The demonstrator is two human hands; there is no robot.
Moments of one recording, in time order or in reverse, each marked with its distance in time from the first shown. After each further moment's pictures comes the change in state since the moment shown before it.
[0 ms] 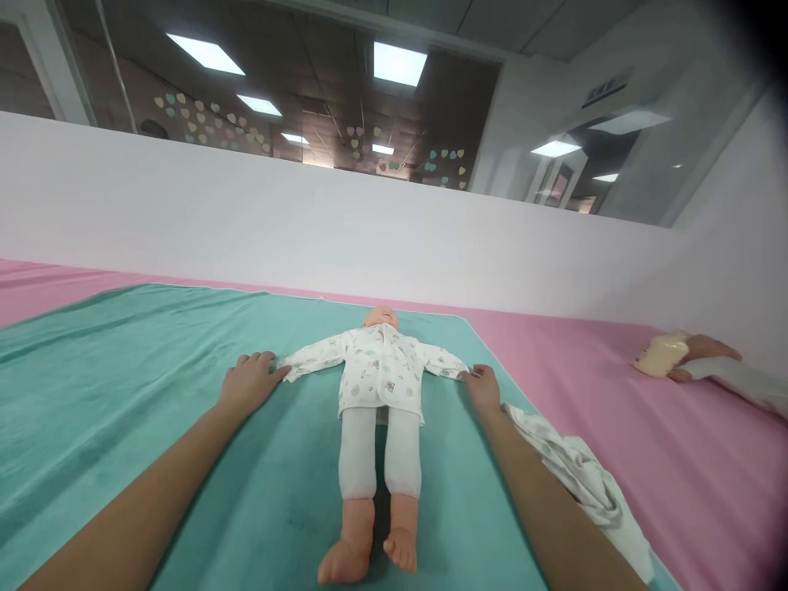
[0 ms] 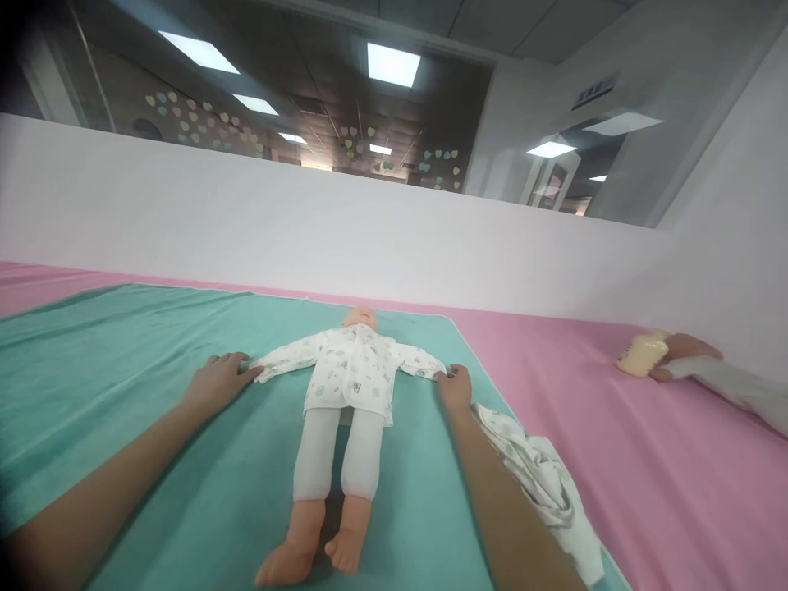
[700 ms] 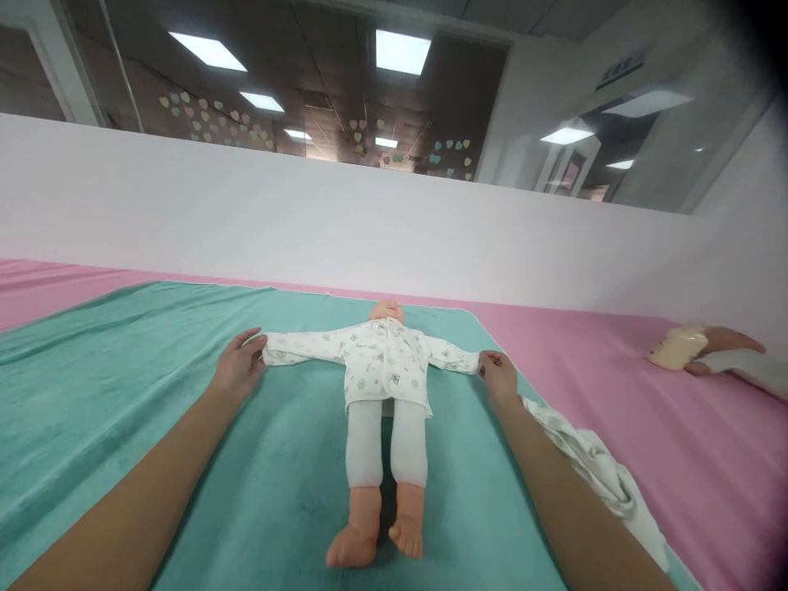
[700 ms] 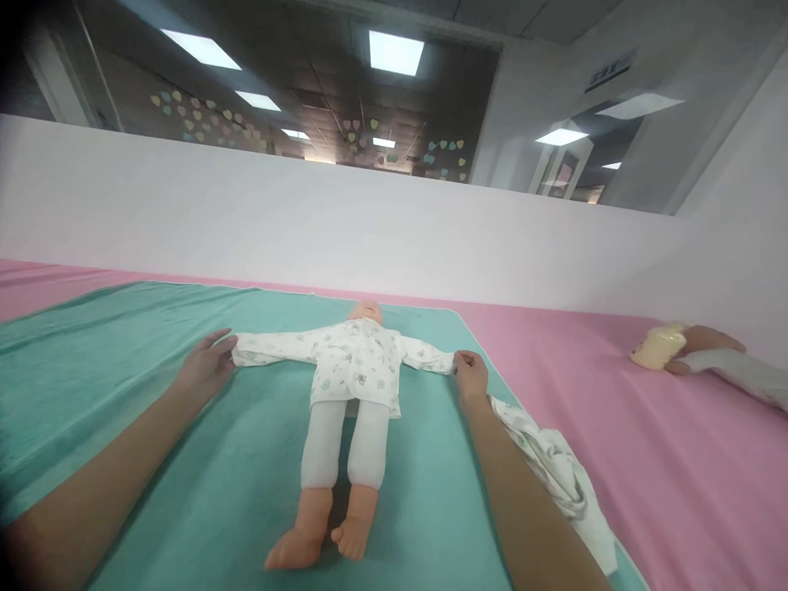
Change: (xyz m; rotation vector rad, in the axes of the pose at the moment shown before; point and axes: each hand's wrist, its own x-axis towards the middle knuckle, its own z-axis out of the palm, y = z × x) left_hand 0.011 -0.002 -0.014 -1.723 0.245 -0.360; right_hand 0.008 -0.005 -0.011 0.194 0.052 -0.086
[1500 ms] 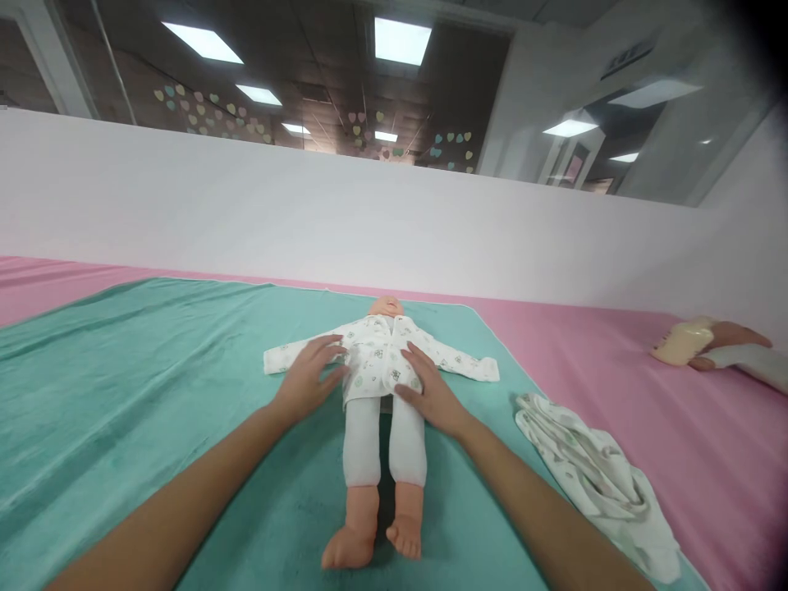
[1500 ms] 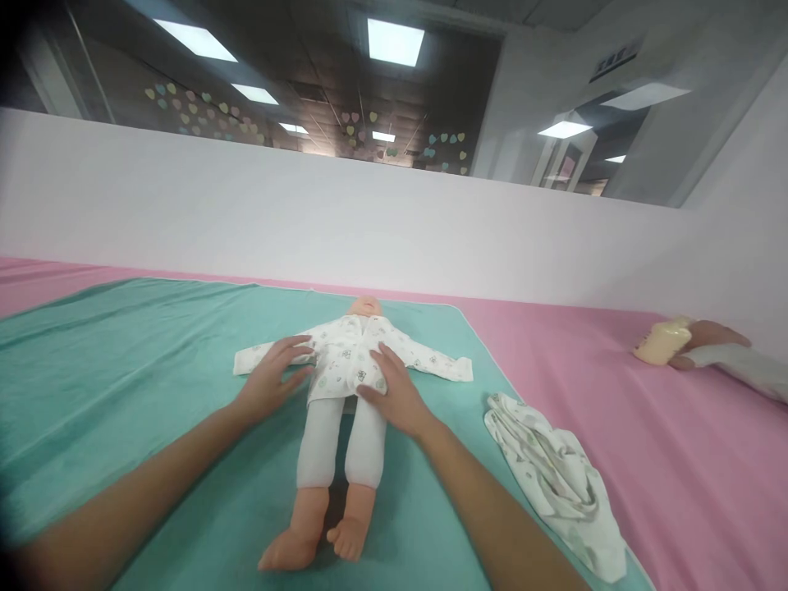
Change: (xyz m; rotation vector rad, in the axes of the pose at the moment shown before) left_hand -0.085 -0.025 0.061 1.118 -0.640 0.834; right_hand -0.118 -0.071 0.037 -0.020 -0.817 -0.458
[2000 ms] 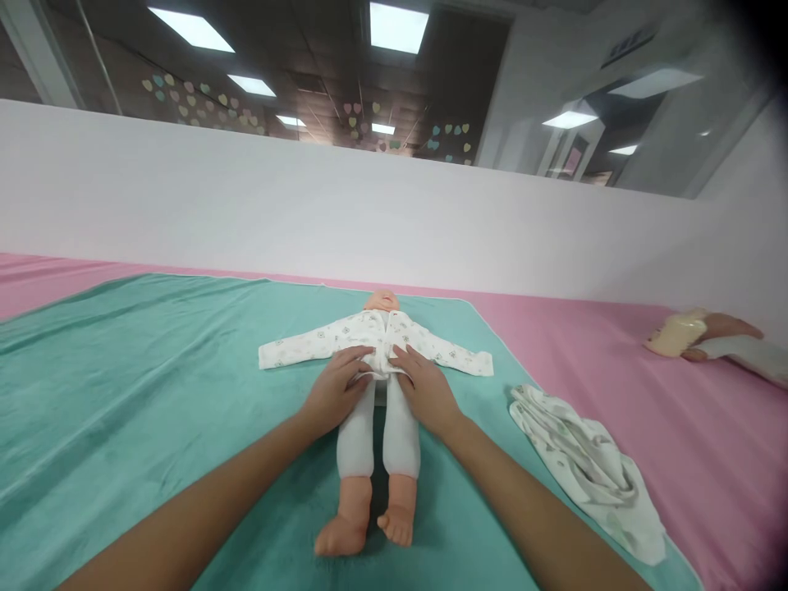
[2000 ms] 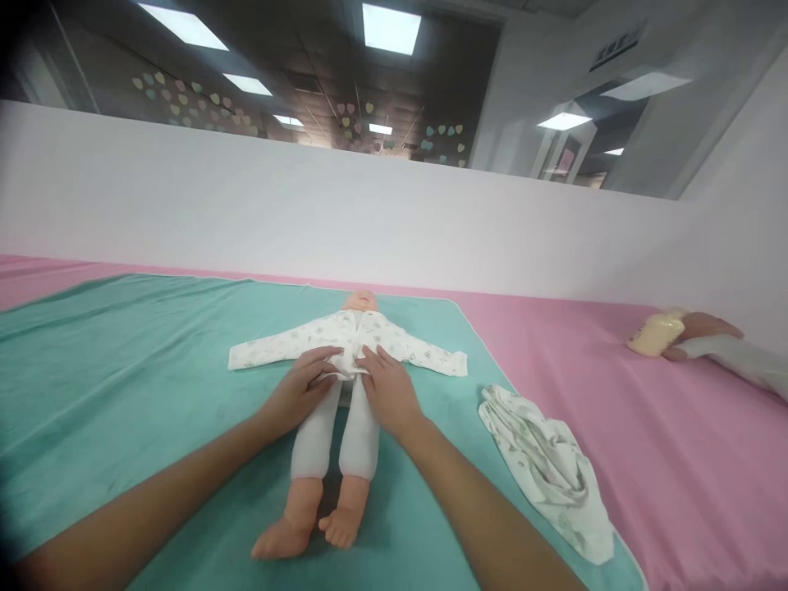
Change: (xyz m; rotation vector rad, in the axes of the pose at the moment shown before) left_hand -0.003 0.049 0.032 -0.240 -0.099 0.004; right_hand -0.001 -0.013 0.015 -0.033 0.054 -0.071
